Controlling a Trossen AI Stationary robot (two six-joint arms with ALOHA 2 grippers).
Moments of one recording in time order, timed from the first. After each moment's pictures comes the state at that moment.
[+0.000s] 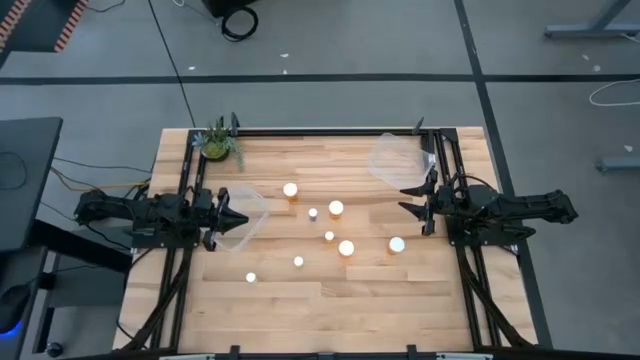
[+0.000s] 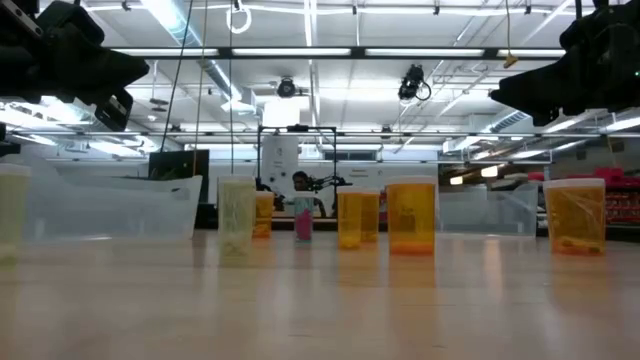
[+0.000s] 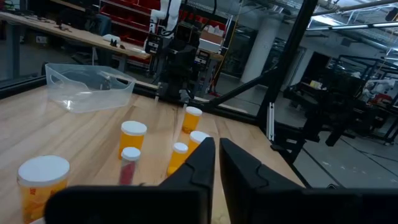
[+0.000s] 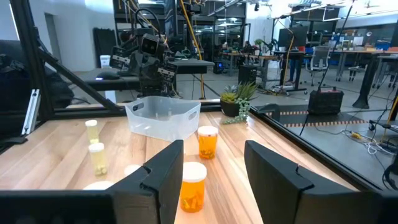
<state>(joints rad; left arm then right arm) -0.17 0.01 0.01 0.05 -0.14 -0.30 0.05 0.00 0.01 0.04 0.26 -0.03</state>
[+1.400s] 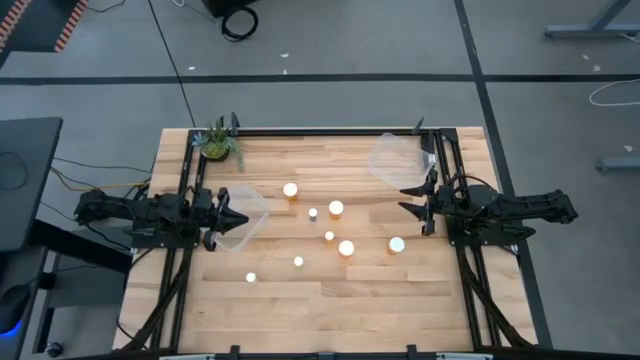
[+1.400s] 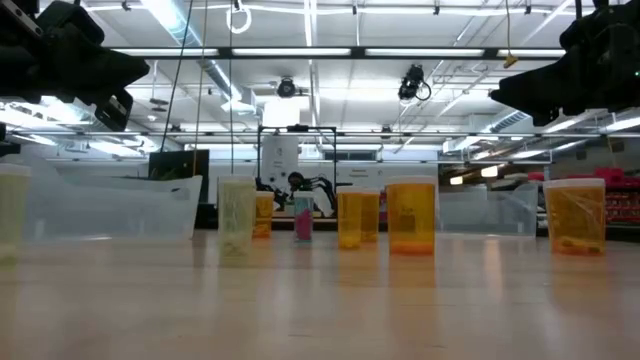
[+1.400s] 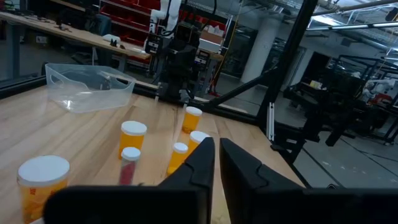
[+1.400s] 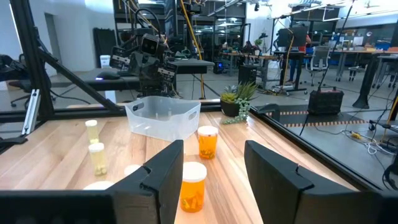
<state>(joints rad) -0.17 0.01 0.01 0.05 -0.14 -0.30 0.05 0.00 0.01 0.04 0.26 -0.03</state>
